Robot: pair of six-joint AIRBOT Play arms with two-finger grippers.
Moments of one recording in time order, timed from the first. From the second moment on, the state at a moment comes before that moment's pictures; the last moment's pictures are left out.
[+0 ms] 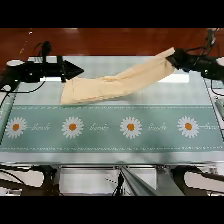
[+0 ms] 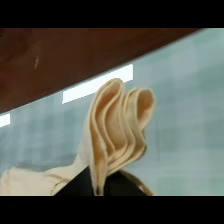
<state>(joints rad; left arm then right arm) 0.04 -1.64 1.30 0.19 -1.31 -1.07 -0.14 -1.37 1.24 -0.55 0.76 1.14</state>
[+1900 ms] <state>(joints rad) 0.26 -1.04 1.29 0.84 -1.06 -1.23 0.69 -1.57 1.23 -1.15 0.21 1.71</state>
